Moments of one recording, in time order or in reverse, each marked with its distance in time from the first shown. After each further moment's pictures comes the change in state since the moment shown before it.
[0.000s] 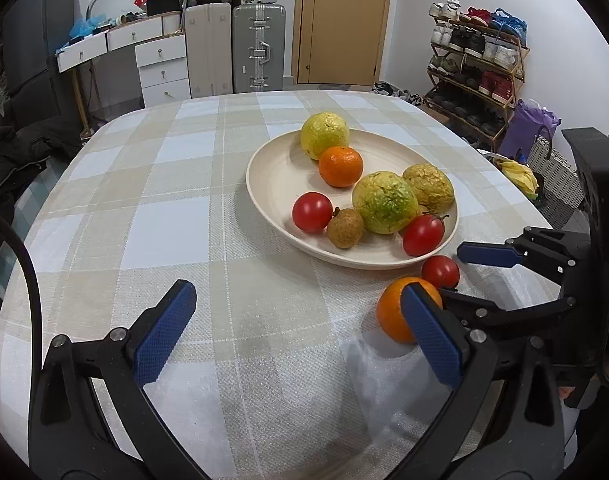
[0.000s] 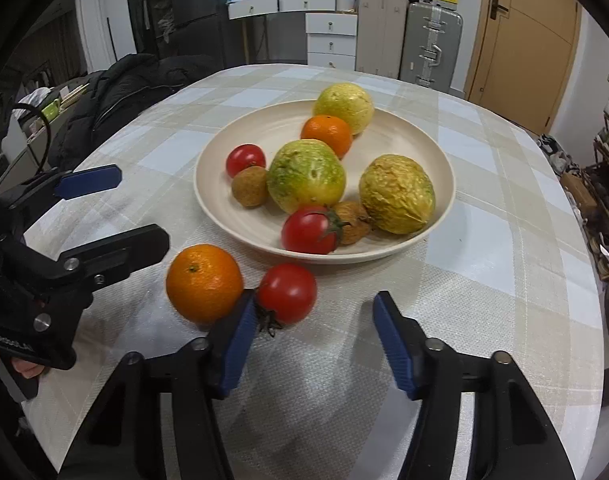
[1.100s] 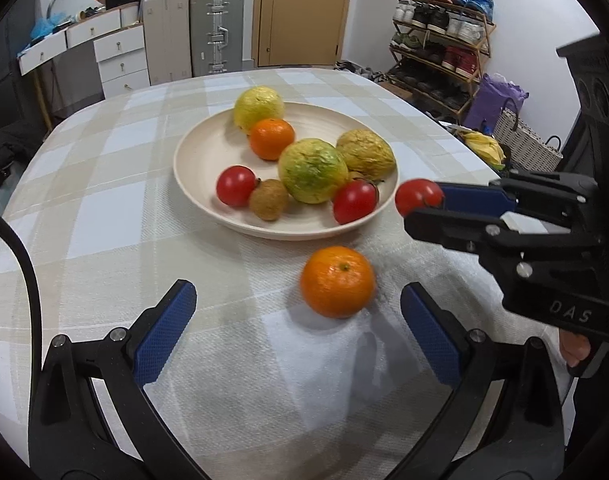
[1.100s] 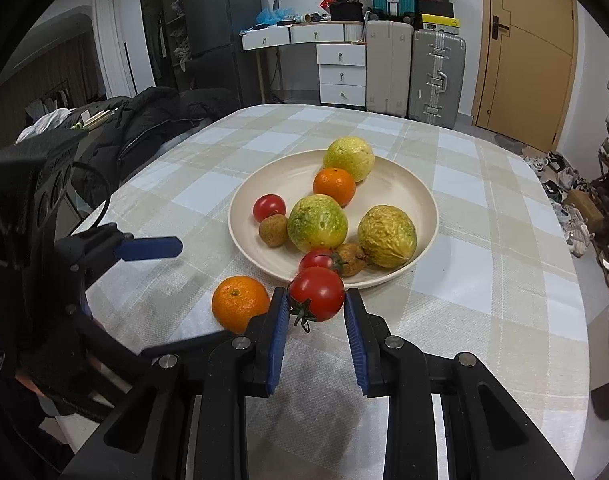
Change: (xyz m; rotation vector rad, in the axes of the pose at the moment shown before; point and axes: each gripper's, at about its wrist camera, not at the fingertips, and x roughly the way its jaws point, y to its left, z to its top) left arm 0.006 -0.036 -0.011 0.077 0.078 -0.119; right arm -0.052 -0.005 0.003 0.015 -0.116 0.061
